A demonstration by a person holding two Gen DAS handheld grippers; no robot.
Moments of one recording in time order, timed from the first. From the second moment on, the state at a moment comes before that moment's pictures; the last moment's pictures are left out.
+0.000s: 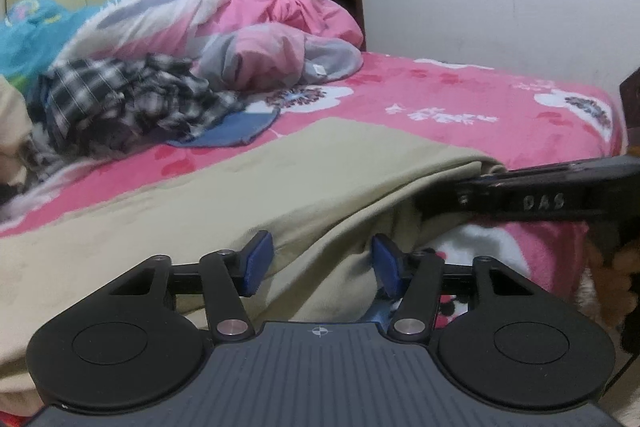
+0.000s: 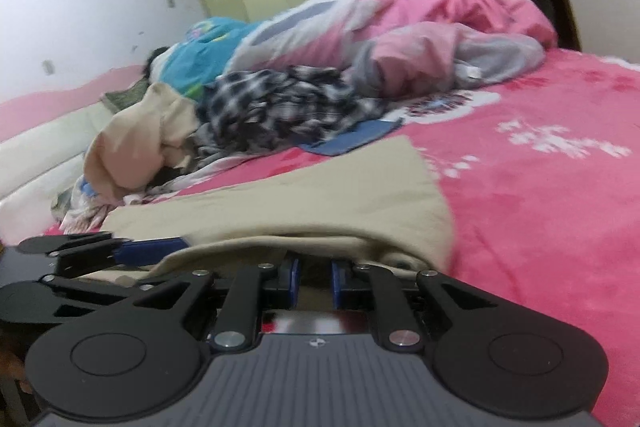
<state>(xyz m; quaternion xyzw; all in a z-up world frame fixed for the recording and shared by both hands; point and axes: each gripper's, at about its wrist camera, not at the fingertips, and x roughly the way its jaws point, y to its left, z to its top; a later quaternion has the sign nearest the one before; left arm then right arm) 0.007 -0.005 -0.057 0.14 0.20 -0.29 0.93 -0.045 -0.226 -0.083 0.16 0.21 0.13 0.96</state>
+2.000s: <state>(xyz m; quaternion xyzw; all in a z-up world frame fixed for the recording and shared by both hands) -0.021 0.032 -0.079 0.15 0.21 -0.27 0.93 -0.077 -0.225 -0.070 0.06 0.22 0.11 0.97</state>
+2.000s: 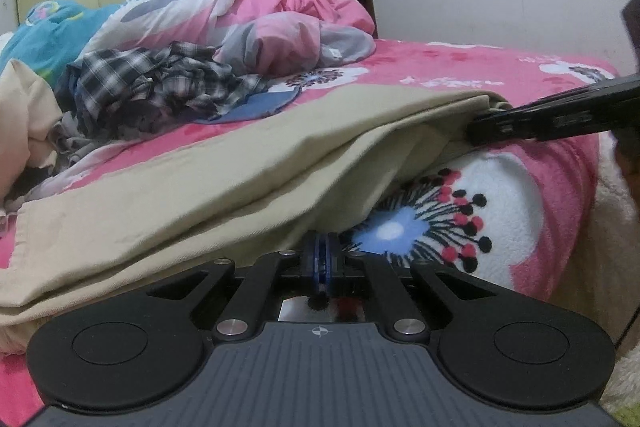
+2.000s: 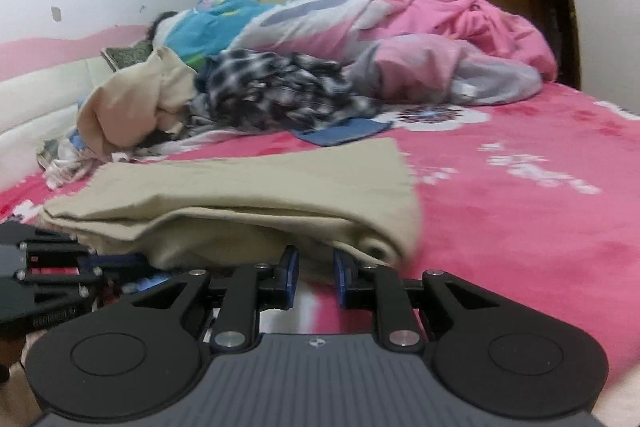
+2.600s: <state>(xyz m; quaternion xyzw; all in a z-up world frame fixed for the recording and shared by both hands) 0.022 0.035 -0.041 0.06 0.20 -0.24 0.95 -0.041 -0.190 -0.030 0.06 0.15 0.19 0.97</state>
